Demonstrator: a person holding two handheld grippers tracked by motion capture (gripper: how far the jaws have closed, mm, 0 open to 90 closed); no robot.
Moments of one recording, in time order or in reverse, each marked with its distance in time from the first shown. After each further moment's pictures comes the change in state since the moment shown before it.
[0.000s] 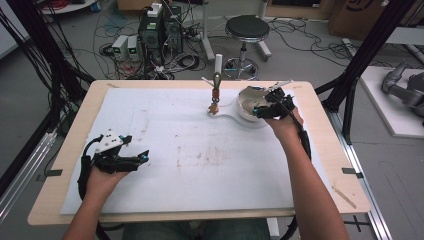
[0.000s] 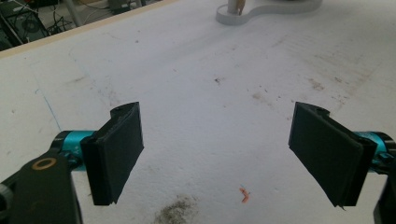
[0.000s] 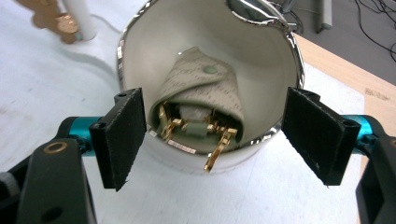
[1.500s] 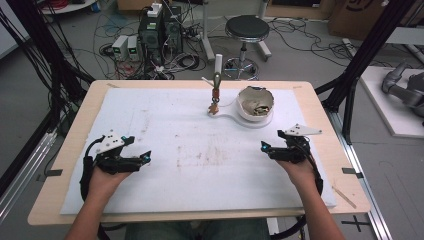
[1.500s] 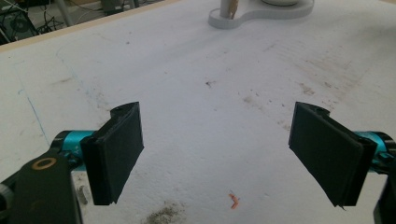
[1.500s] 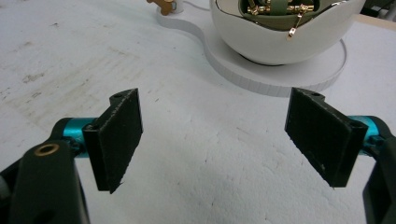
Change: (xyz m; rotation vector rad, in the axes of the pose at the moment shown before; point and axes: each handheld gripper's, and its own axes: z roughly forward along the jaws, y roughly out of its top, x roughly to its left) left arm -0.003 -0.002 0.004 -0.021 -0.027 -0.023; right arm 0.021 -0.125 -0.040 -0.241 0.231 0.091
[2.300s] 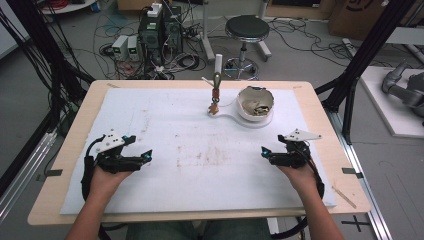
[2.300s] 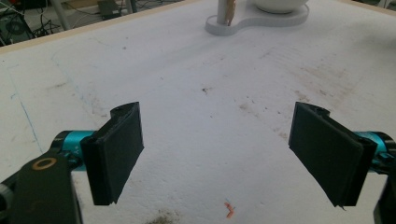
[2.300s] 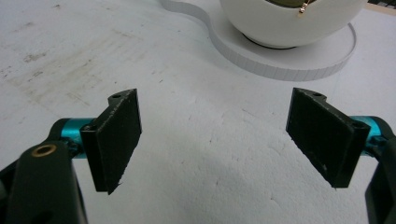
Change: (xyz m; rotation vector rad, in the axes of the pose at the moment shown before) left arm 0.000 0.001 0.002 -0.021 -0.015 -0.015; right arm 0.002 -0.013 -0.001 0.023 0.010 -0.017
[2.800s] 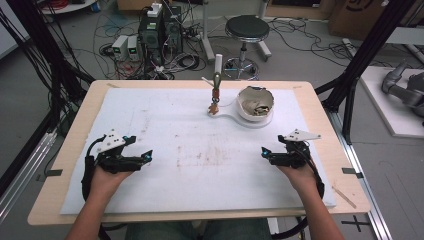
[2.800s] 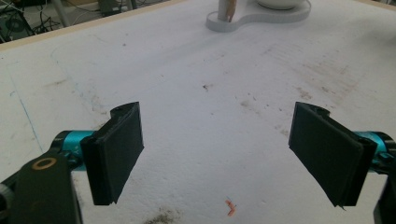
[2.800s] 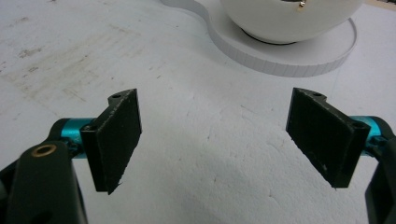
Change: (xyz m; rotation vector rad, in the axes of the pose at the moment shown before) left arm 0.000 -0.001 0.002 0.015 0.002 0.003; right arm -0.001 -0.001 0.002 0.011 -0.005 -0.004
